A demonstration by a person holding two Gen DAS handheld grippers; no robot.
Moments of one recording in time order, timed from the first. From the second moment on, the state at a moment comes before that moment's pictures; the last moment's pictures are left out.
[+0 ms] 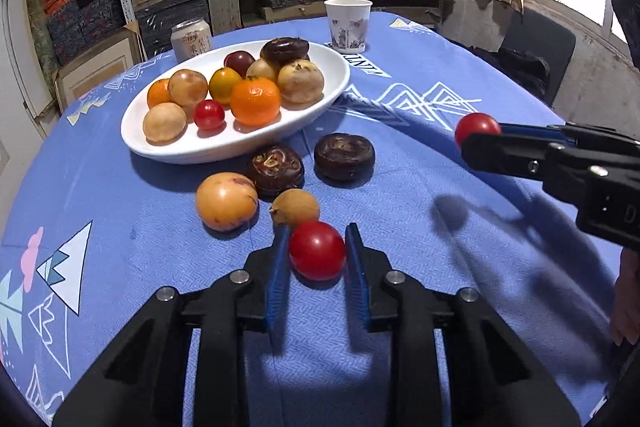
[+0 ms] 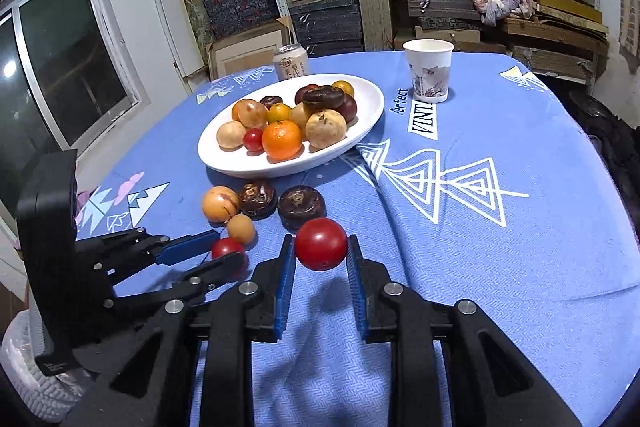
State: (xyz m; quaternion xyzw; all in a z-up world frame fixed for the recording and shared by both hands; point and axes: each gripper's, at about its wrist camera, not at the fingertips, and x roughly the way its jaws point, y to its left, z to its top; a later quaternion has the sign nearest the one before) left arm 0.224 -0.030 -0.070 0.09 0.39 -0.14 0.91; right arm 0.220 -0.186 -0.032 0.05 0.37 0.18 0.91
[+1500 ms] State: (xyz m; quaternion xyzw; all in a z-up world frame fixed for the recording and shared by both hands) left arm 0.226 0.044 0.059 0.05 0.27 -0.02 0.96; right arm 0.232 -0.188 0.053 0.08 0.30 0.22 0.92
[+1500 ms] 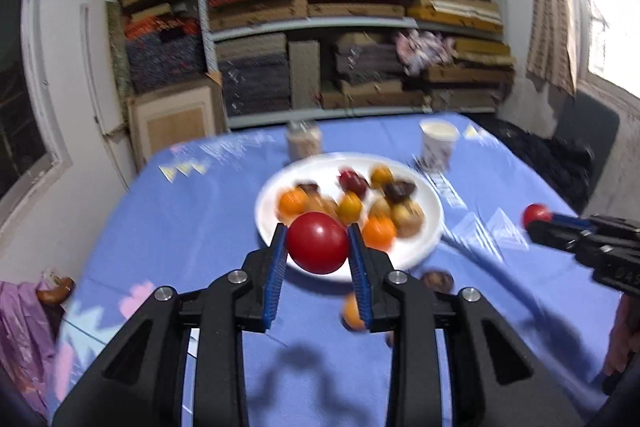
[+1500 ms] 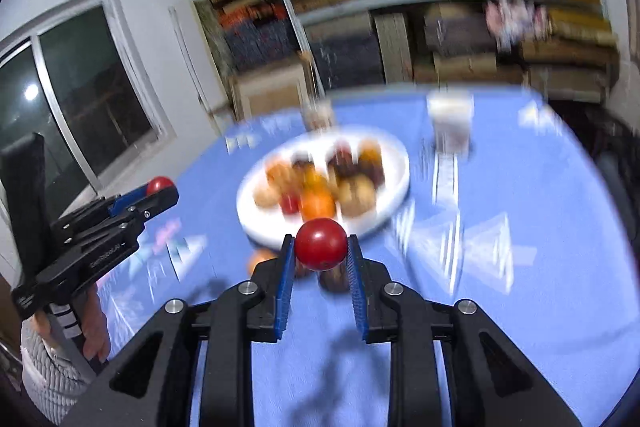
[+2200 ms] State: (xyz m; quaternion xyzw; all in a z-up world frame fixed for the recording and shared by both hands) left arm 0.337 0.059 -0.019 -0.02 0.38 -0.03 0.93; right arm 0.330 -0.088 -0.008 -0.04 0.39 0.22 0.89
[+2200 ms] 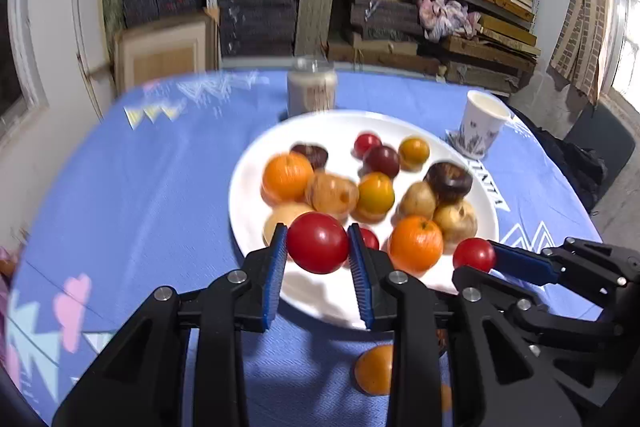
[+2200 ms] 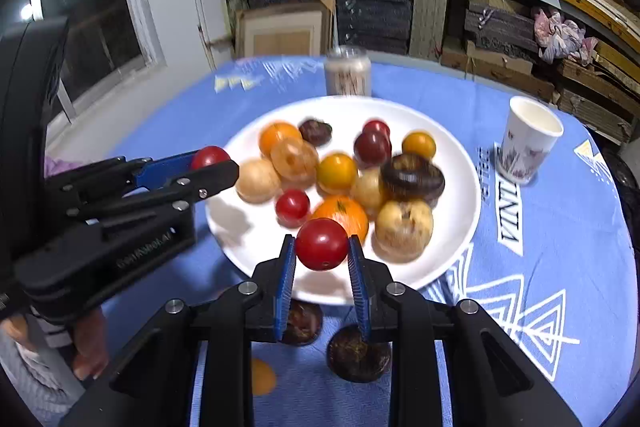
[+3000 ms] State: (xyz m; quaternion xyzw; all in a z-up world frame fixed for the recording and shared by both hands) left arm 0.348 0.046 -0.049 0.01 0.38 -0.02 0.92; right arm 0.343 -0.098 -0.030 -0.02 0.40 0.20 0.90
